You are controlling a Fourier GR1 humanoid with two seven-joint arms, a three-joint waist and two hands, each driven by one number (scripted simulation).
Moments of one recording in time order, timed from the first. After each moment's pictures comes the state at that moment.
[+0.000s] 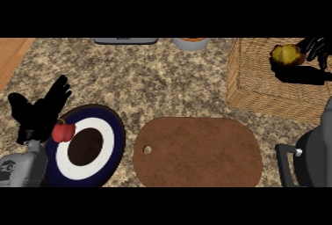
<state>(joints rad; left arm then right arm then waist) -0.20 0.26 0.14 -1.39 0.06 -0.05 0.21 -0.54 -0.28 -0.23 -1.61 0.71 -0.01 0.38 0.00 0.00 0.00</state>
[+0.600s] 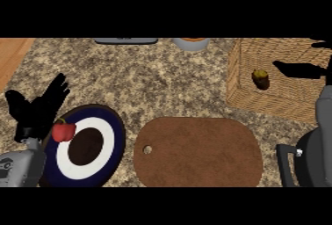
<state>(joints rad) -0.22 0.27 0.16 -1.38 0.06 -0.06 0.22 -0.59 -0.31 -0.33 -1.27 0.68 -0.22 0.21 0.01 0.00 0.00</state>
